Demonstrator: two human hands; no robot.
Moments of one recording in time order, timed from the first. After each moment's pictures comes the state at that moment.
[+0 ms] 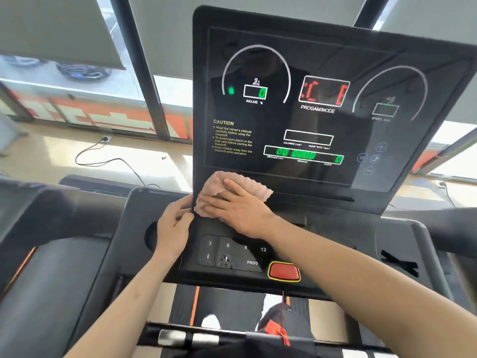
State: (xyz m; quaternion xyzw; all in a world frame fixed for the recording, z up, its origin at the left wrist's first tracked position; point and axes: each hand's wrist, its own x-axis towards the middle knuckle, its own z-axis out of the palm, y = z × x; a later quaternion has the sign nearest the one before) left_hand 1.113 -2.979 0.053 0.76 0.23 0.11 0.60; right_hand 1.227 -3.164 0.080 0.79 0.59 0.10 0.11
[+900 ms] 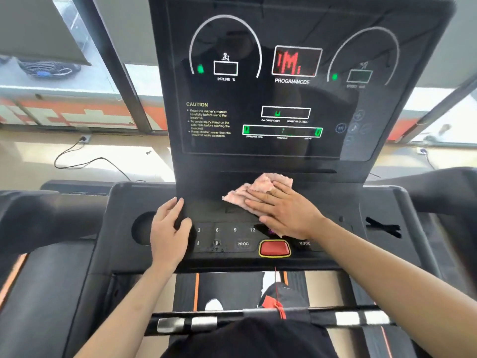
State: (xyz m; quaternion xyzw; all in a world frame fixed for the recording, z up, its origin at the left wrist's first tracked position) left_hand 1.087 -2.999 0.030 0.85 0.21 0.11 0.47; right_hand 1.202 -3.305 0.072 0.89 0.46 -0.05 0.07
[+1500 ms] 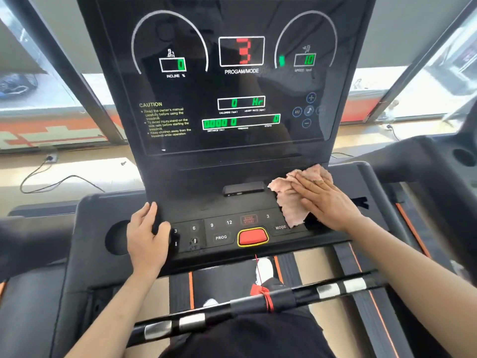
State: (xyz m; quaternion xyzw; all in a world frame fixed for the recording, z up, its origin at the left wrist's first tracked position) left_hand 1.086 -3.011 0.033 0.86 0.23 0.11 0.43; right_hand 1.172 -3.455 0.068 0.97 0.24 -0.07 -0.04
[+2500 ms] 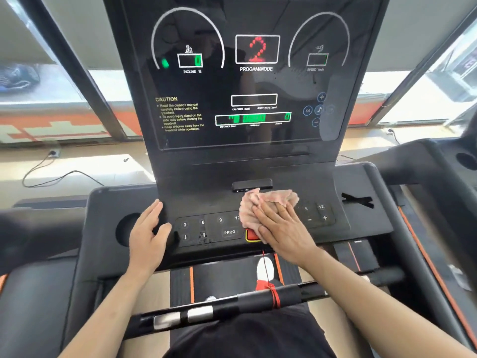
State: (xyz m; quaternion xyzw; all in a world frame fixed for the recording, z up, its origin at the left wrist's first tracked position) left_hand 1.071 -2.978 0.029 0.84 0.14 0.06 0.51; right_hand 1.101 -3.326 0.040 0.97 0.24 -0.10 -0.03
